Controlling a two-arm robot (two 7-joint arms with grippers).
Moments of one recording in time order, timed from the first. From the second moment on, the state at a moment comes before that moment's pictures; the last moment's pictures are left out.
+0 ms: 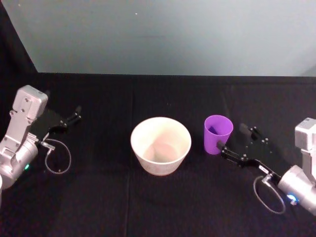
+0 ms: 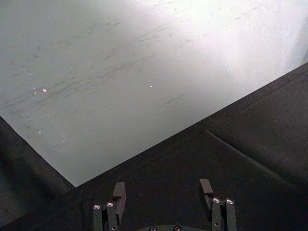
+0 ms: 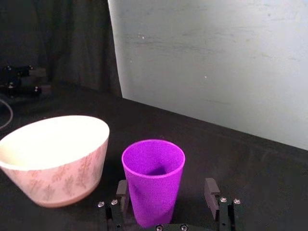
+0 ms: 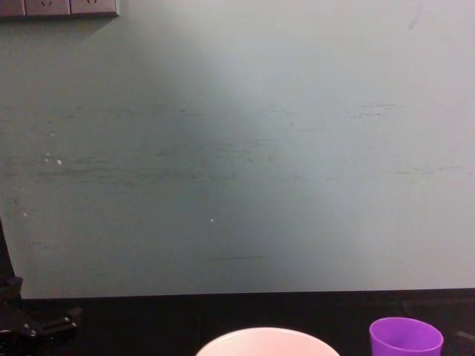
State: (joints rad) left arm -0.20 0.60 0.45 -1.41 -0.25 -0.12 0.03; right arm 0.15 0.54 -0.40 -1.28 0.49 -0.31 0.46
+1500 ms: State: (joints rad) left arm -0.20 0.60 0.45 -1.41 -0.25 -0.12 0.03; right arm 0.25 0.40 -0.36 -1.18 0.40 -0.24 0.53
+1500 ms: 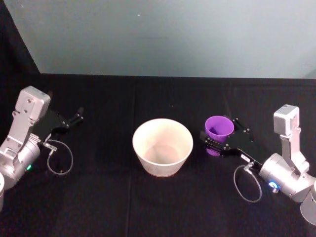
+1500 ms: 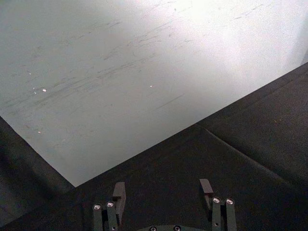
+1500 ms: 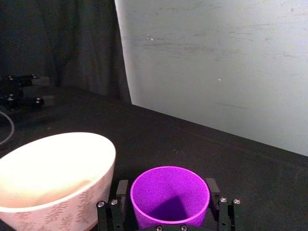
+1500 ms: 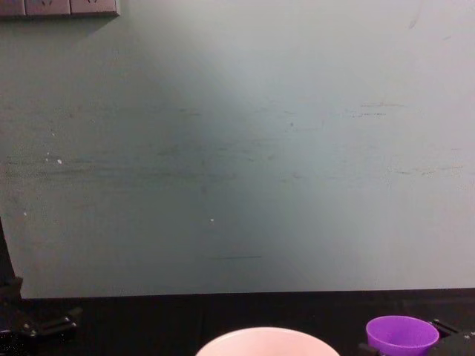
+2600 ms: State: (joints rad) left arm -0.20 0.60 0.45 -1.41 -0.25 -0.12 0.03; right arm 0.20 0.40 -0.33 -1.24 0.39 -0.22 0.52
